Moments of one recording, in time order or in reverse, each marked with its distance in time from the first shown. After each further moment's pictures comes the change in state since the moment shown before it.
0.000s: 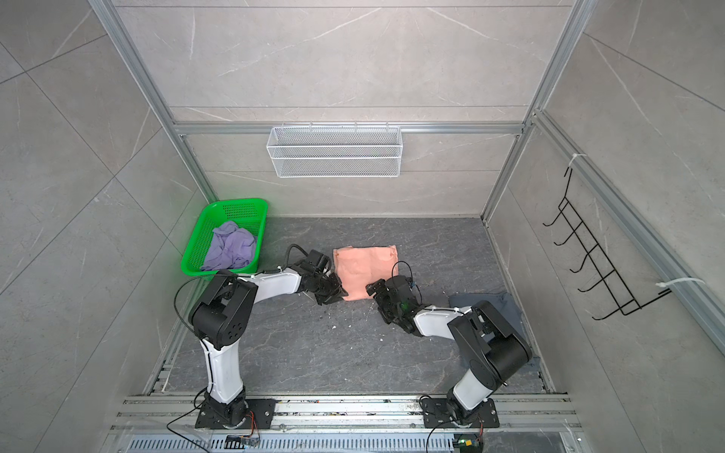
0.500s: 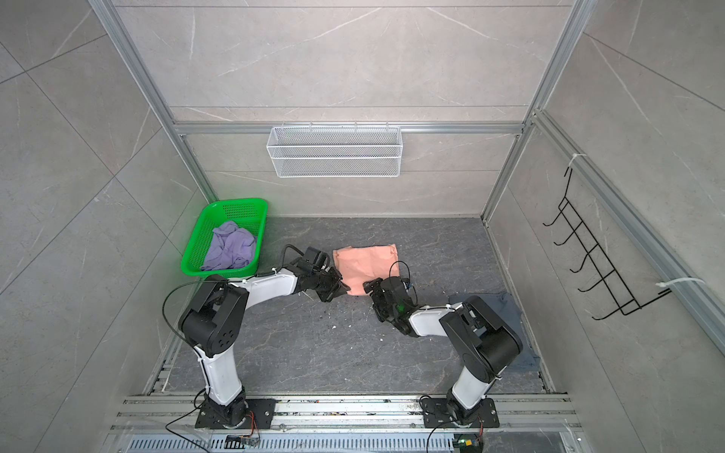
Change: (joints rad) left arm -0.019 -0.104 -0.056 0.103 0.049 -0.257; right arm 0.030 0.063 0.006 0.117 0.048 0.104
